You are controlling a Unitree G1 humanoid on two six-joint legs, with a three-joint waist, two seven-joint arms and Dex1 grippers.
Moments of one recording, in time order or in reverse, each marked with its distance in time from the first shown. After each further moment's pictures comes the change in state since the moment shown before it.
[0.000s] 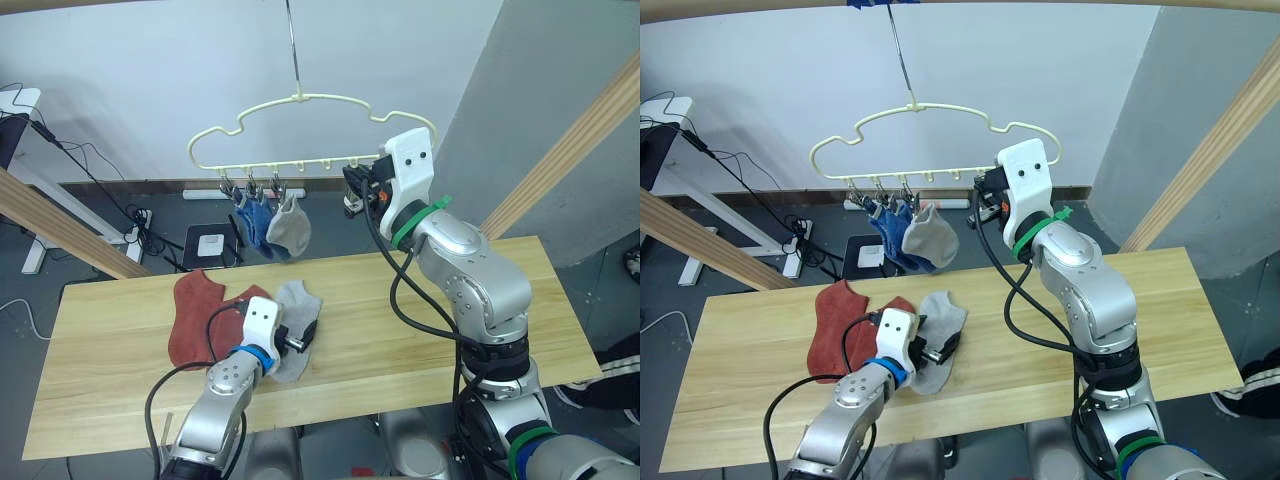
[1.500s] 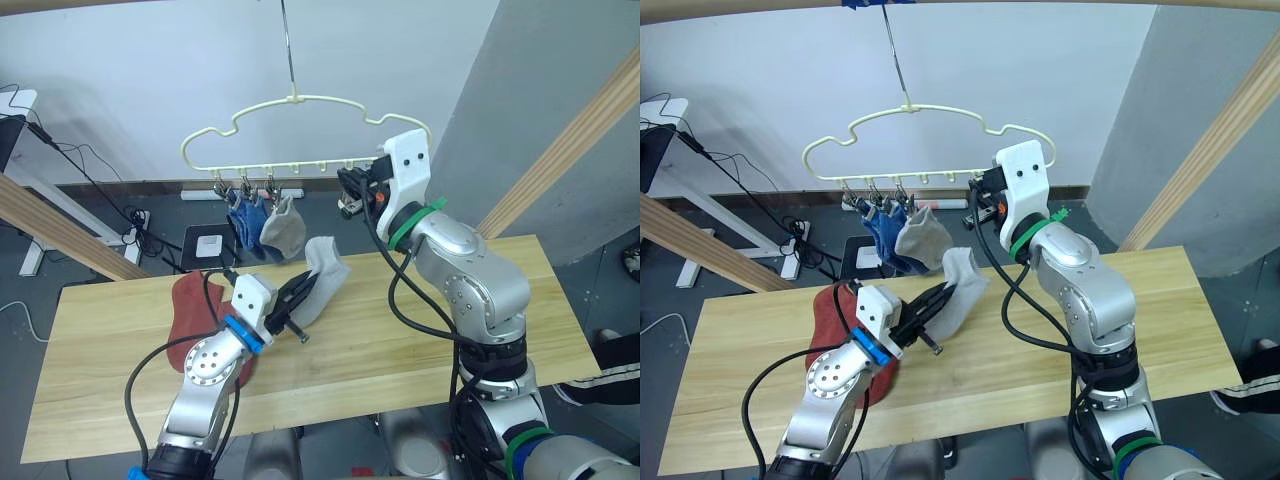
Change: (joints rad) left arm -0.083 0.041 0.049 -0.017 -0.058 -0.533 -0.267; right arm 0.000 0.033 -0.015 0.000 0.055 0.030 -0.003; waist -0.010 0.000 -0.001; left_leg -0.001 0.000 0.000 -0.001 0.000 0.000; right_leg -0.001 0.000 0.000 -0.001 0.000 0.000
